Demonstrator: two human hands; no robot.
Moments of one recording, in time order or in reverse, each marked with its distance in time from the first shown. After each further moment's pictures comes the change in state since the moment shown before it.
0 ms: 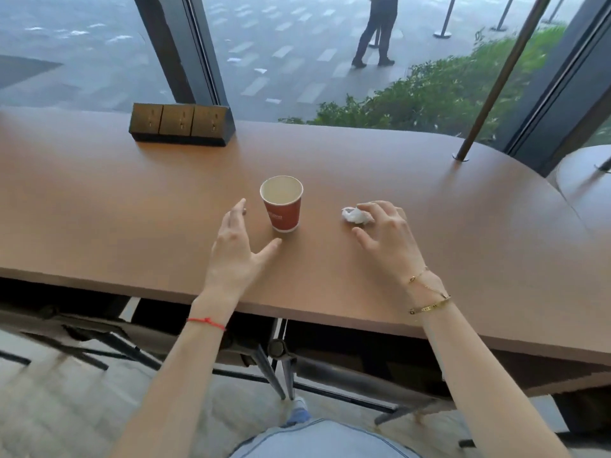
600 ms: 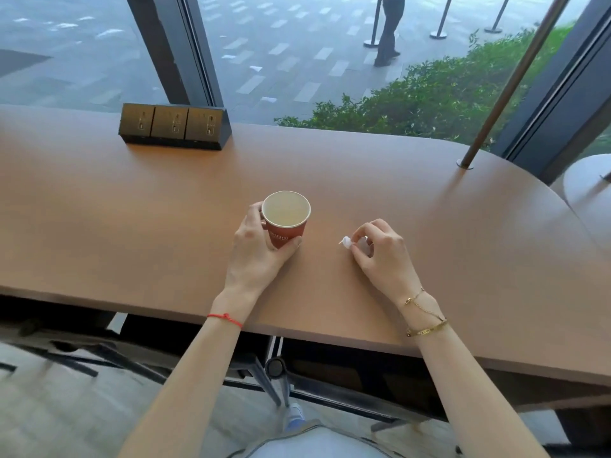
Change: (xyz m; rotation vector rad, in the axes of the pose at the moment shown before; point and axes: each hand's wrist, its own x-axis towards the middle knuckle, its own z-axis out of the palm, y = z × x) left_hand 0.035 0.007 0.033 -0.212 0.061 0.052; right_hand 0.007 0.005 0.025 0.091 0.066 -0.039
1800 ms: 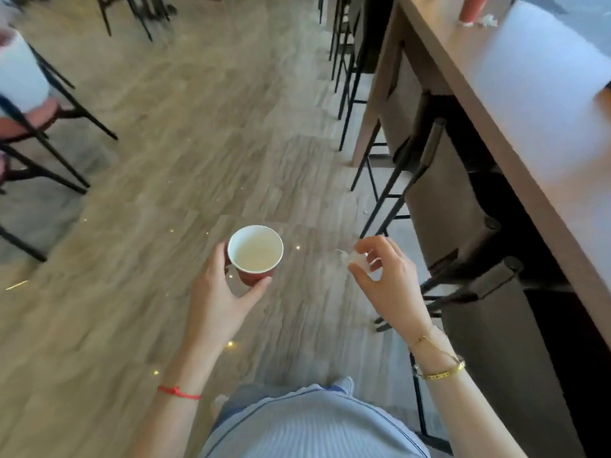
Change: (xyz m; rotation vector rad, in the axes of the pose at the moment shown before) left_hand -0.627 0.124 -0.094 0.325 1.065 -0.884; right_hand -0.357 -0.163 0.012 0.402 -0.986 -0.911
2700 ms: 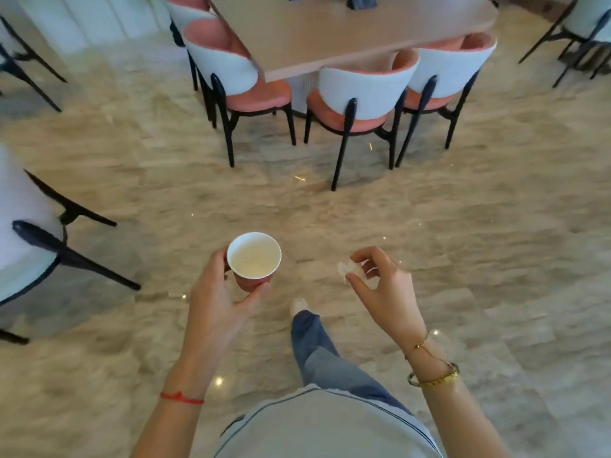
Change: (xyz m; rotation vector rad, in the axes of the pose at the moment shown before) left_hand -0.150 -0.283 -0.428 0.139 0.912 -0.672; right_hand 0.002 -0.431 0.484 0.226 -0.821 -0.721
